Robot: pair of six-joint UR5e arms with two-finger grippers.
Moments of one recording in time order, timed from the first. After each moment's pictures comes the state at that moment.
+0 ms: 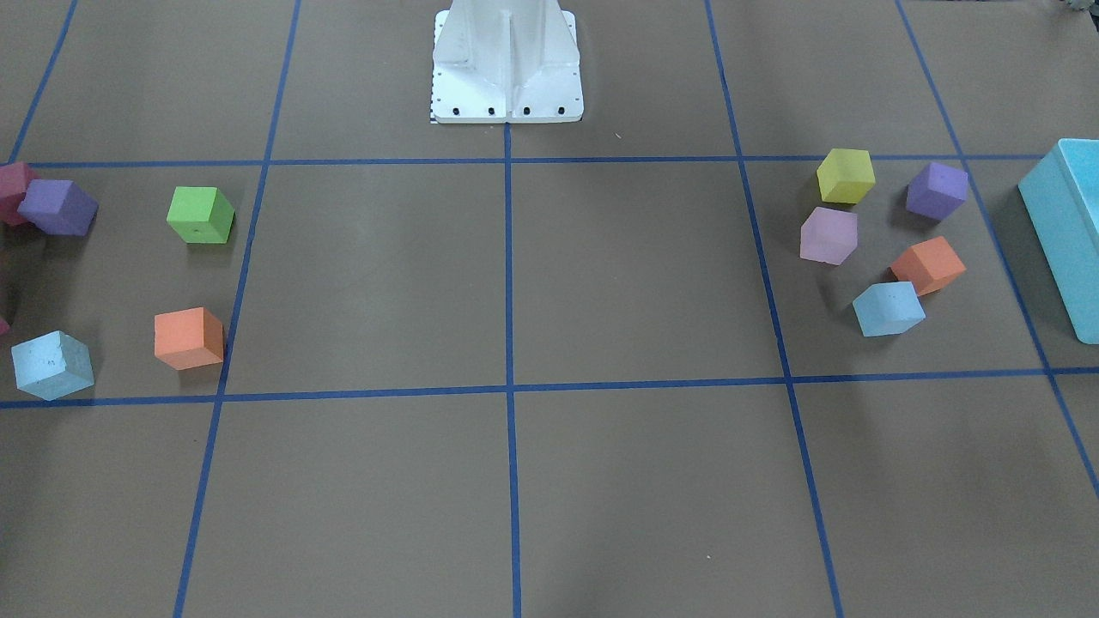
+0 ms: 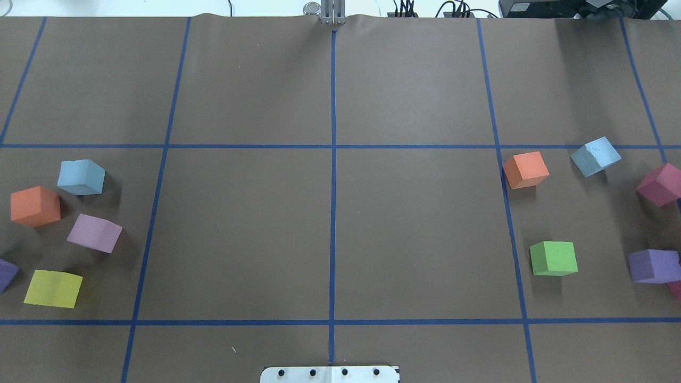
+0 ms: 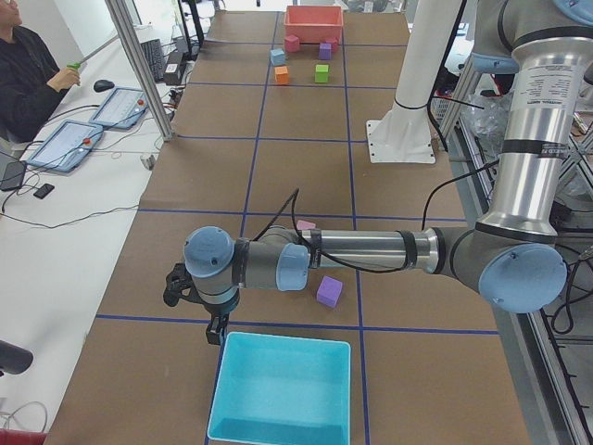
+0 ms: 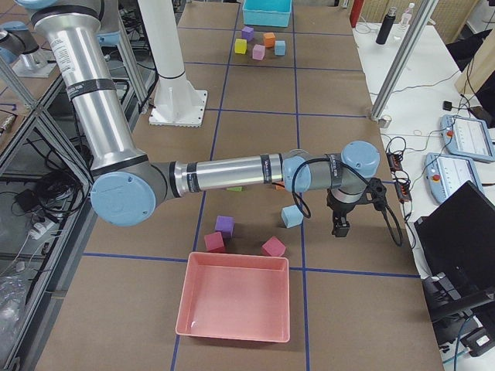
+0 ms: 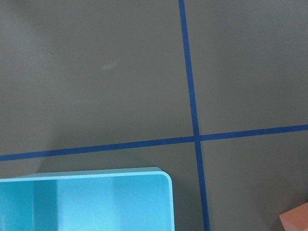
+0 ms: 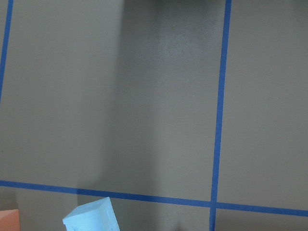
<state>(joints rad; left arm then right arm) -1.66 -1.68 -1.46 -1.62 -2.38 0.13 1.53 -1.25 1.41 -1.59 2.39 0.06</state>
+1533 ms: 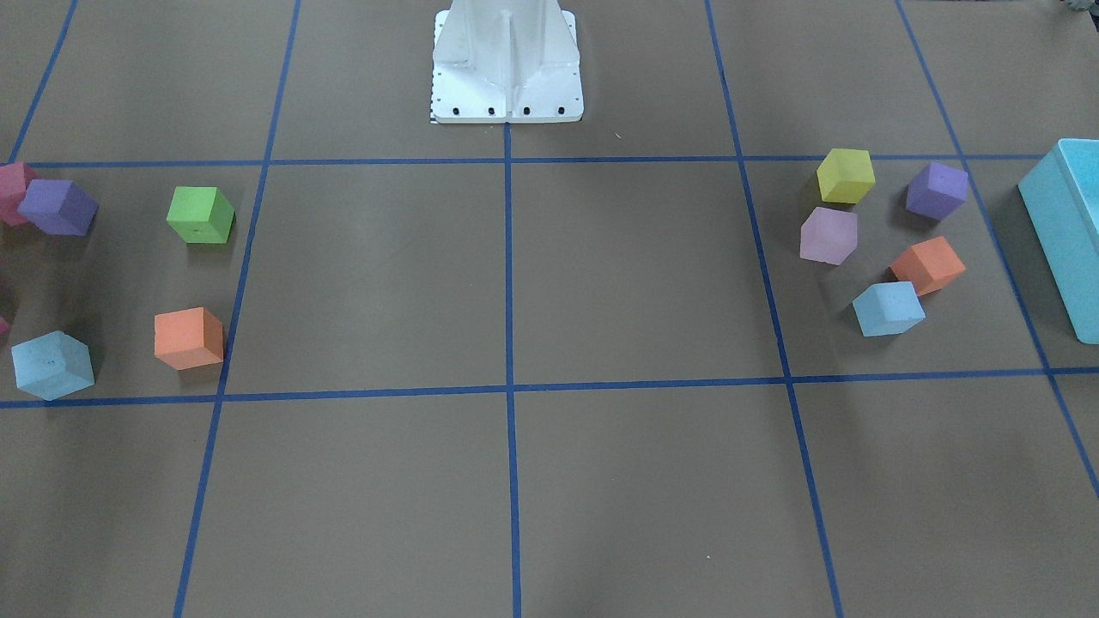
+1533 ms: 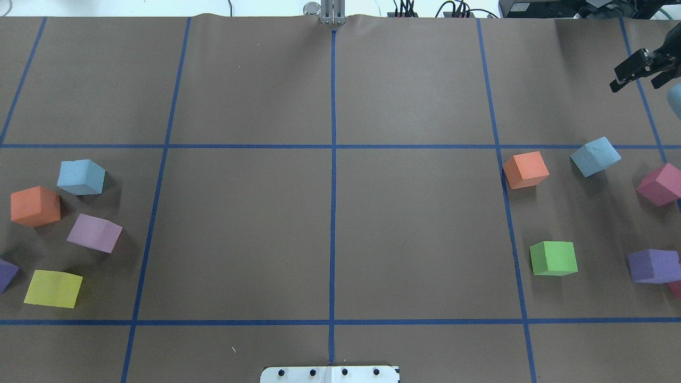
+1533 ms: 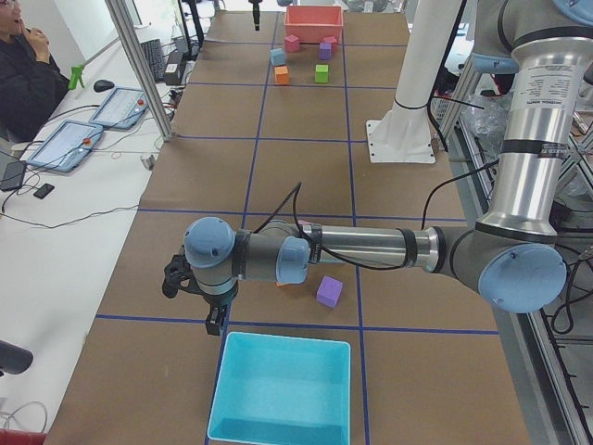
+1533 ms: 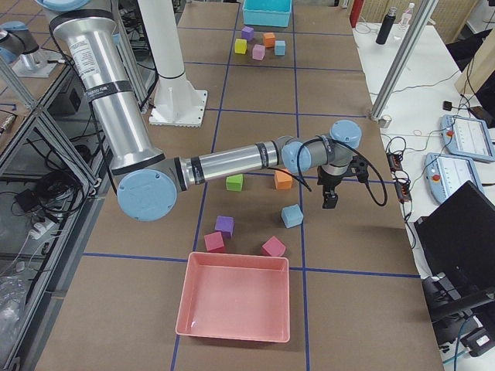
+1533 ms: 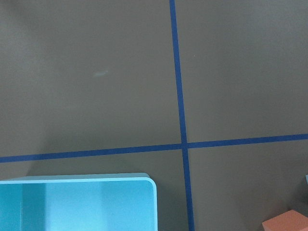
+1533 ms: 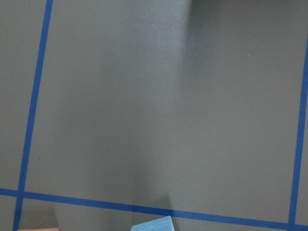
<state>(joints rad) -1.66 -1.68 -1.50 -1.62 -2.39 0.07 1.32 -1.25 1.48 -1.50 2.35 0.27</state>
